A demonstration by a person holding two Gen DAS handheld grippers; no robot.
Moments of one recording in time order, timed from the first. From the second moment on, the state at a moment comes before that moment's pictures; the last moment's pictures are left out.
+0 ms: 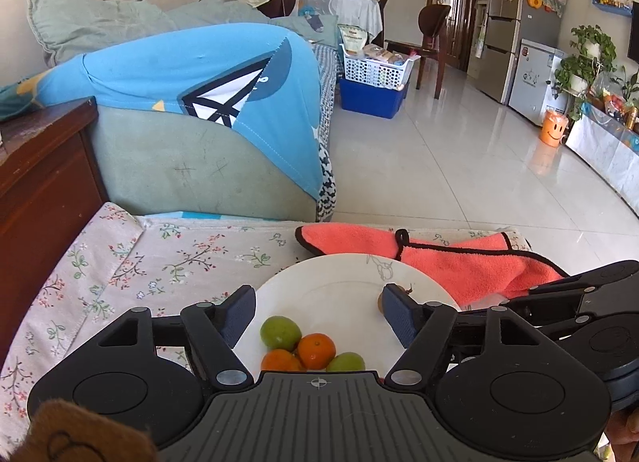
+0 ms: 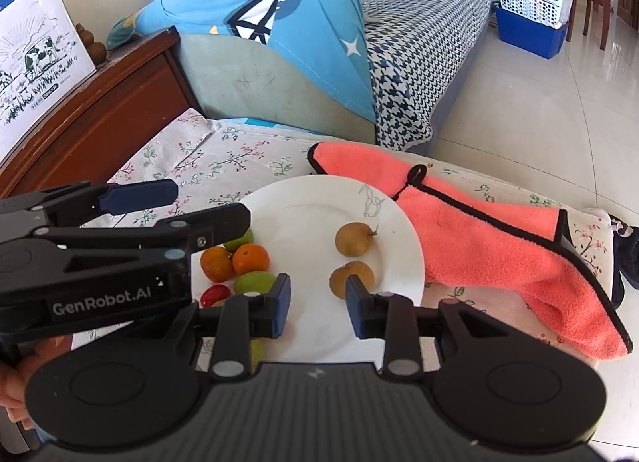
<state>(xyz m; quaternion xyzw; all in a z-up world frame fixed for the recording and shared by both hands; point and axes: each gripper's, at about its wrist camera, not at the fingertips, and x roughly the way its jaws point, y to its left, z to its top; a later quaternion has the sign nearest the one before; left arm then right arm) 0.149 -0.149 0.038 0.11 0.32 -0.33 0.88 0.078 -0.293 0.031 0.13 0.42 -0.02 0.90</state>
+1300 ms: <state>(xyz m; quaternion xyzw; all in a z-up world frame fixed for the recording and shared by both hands) 0.105 -0.013 0.034 0.13 0.39 -0.22 0.88 0.038 -0.188 0.025 0.00 0.46 0.17 0.87</state>
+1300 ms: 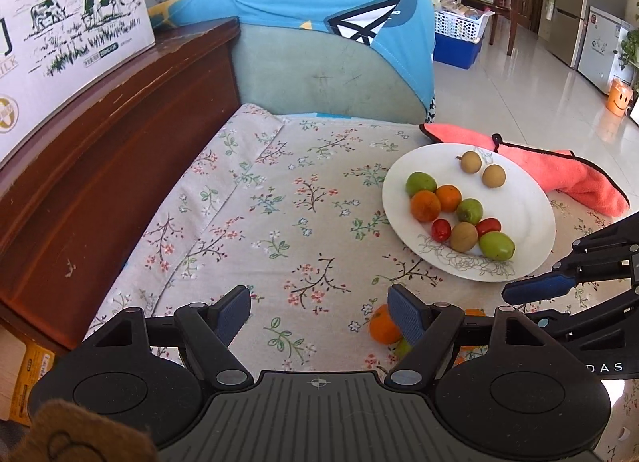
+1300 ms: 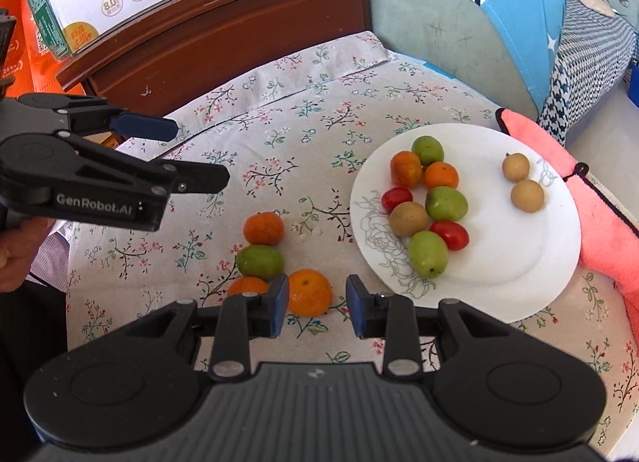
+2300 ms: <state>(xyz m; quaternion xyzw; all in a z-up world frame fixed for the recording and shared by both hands) 0.129 -0.037 -0.015 0.06 0.49 -0.25 0.84 0.051 -0.165 -0.001 -0.03 0.50 0.17 0.85</state>
